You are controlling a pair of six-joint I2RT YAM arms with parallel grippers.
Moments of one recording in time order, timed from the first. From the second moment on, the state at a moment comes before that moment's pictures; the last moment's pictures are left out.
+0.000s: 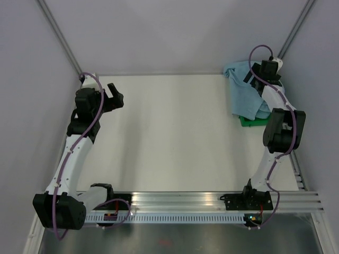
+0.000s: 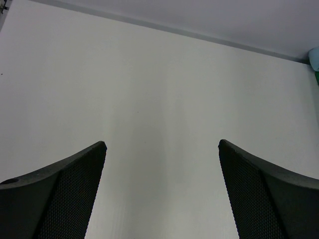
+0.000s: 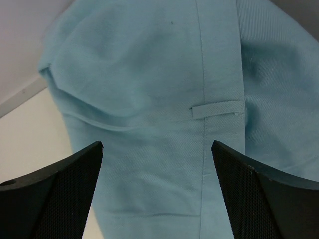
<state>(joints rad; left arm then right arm) -0.06 1.09 1.02 -0.25 0.00 -0.28 -0.16 1.96 1.61 -0.20 0.18 0.36</state>
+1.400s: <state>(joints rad) -0.06 1.27 1.15 -0.22 0.10 -0.28 -0.22 2.16 1.81 -0.27 0.18 0.32</state>
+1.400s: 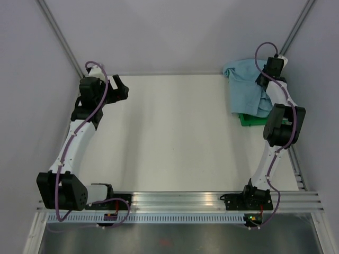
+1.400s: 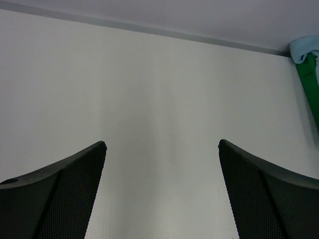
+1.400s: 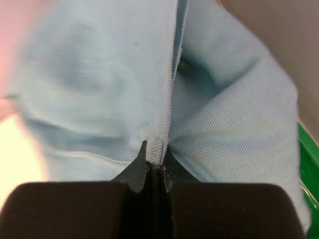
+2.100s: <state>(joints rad) -0.06 1.32 1.55 -0.29 0.11 -0.24 0.48 1.87 2.36 -0.17 -0.36 0.30</state>
